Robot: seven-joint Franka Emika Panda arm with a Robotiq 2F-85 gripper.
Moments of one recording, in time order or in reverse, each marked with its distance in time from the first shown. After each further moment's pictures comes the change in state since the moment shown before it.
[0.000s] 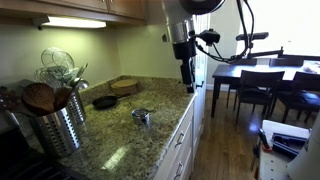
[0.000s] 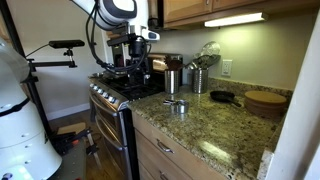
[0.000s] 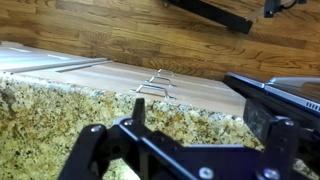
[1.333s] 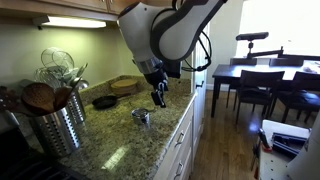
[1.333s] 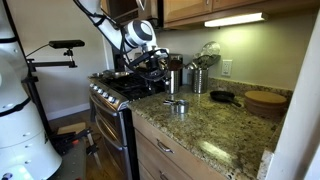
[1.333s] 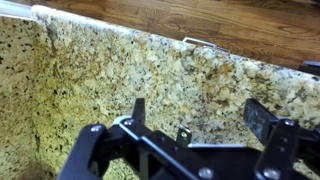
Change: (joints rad) arm 0.049 0.403 0.074 0.222 -0.429 0.154 0.375
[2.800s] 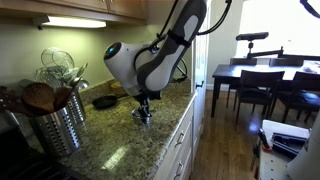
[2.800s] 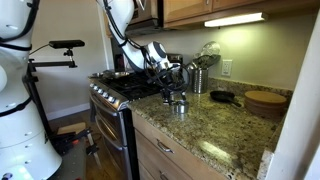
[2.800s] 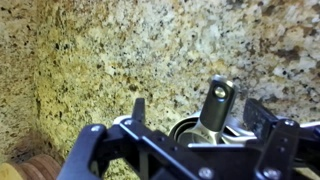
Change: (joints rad) arm 0.064 0.356 -0.081 0.265 -0.258 0.066 0.139
